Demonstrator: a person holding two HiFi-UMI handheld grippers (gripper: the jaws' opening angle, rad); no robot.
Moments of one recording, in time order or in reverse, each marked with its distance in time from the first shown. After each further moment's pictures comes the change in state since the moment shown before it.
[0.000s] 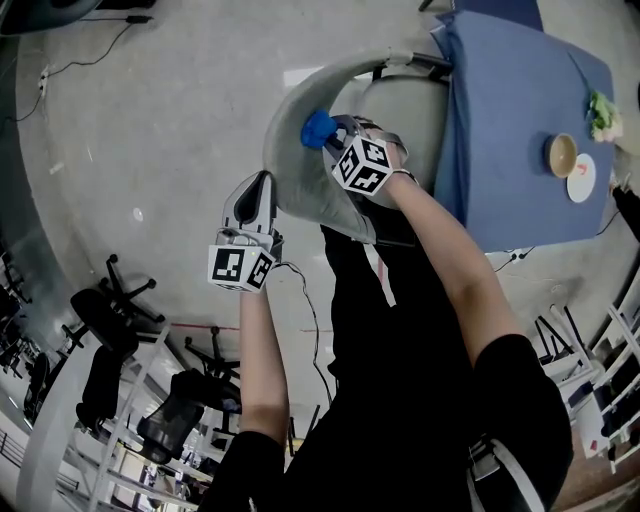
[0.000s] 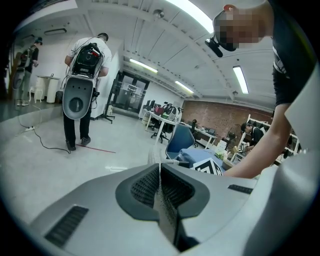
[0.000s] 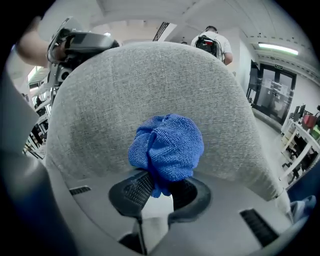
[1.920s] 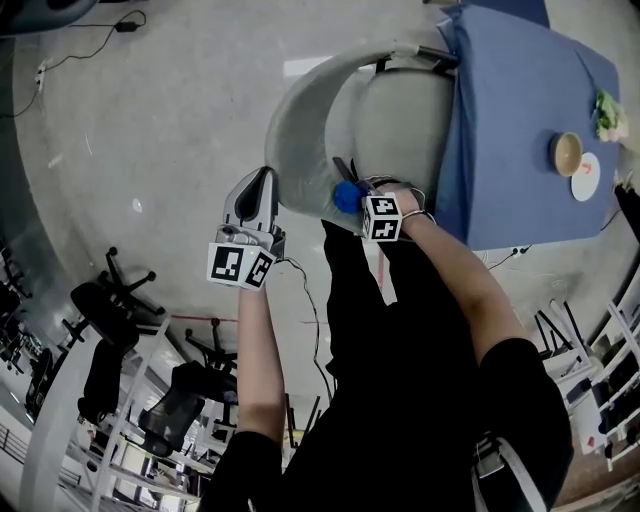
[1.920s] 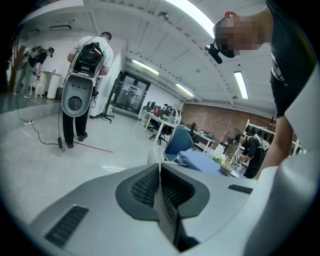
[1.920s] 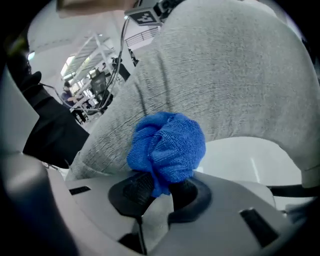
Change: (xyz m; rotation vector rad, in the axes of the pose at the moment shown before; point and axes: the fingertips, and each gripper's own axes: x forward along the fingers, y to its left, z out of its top) left arm 0.002 0.001 -0.002 -0.041 -0.028 -0.029; right arm -0.019 0.184 -0.136 -0.196 0.280 0.410
